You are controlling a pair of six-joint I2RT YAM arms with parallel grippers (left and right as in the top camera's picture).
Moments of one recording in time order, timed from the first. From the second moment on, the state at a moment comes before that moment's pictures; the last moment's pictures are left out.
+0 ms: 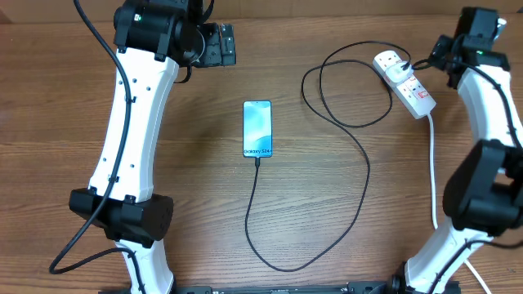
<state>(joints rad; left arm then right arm) -0.27 2.02 2.40 -1.43 -0.07 -0.34 -0.22 2.04 1.69 -0.54 0.40 0.23</state>
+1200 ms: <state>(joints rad) -0.27 2.02 2.40 -1.43 -0.07 -0.34 -0.29 2.24 1.69 -0.52 0.05 0.29</state>
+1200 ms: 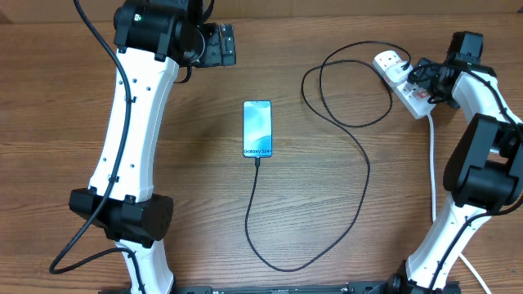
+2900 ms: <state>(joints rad) -0.27 2.02 2.40 -1.43 -0.07 -0.34 -0.30 2.23 1.71 -0.72 -0.10 0.25</state>
